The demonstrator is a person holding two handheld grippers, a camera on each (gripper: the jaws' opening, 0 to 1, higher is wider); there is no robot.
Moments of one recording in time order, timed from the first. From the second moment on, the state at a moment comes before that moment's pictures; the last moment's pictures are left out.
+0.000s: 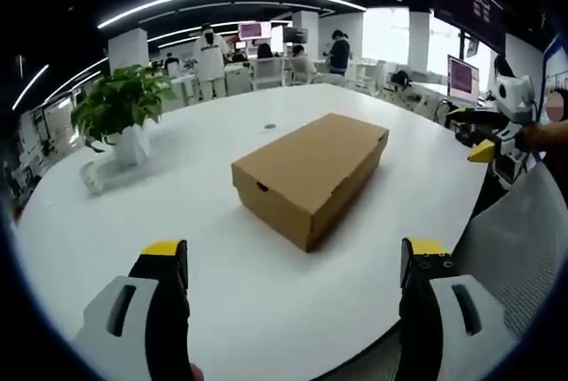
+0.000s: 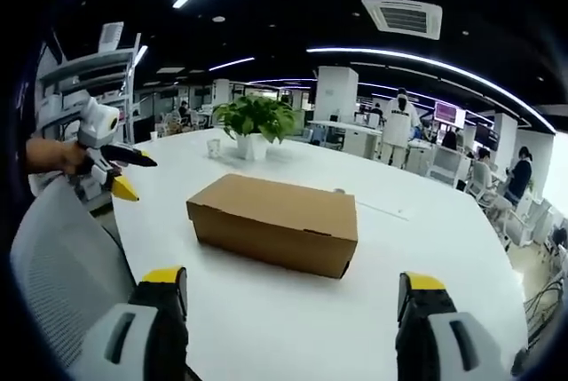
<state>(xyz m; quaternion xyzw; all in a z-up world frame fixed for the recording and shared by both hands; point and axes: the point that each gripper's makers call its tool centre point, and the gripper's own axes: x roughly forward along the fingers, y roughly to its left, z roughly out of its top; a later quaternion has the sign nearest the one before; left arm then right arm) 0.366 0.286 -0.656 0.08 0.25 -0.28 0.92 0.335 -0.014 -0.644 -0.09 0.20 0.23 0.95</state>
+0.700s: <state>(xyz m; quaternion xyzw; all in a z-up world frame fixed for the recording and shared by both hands) 0.401 0.249 -0.676 0.08 0.27 -0.29 0.92 0.390 -0.028 -0.666 -0.10 0.21 0.26 0.94</state>
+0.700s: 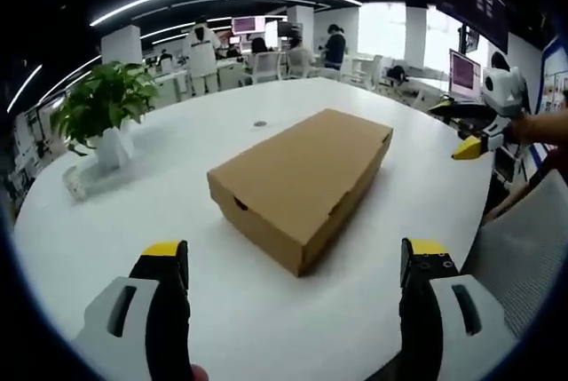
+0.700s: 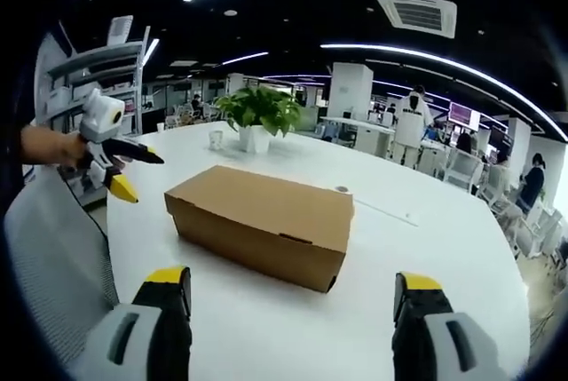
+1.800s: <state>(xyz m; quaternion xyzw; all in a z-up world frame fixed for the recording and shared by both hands) 0.426 0.219 -0.721 0.07 0.32 -0.29 0.90 0.458 -0.027 -0.710 -0.12 0.25 0.31 0.91</state>
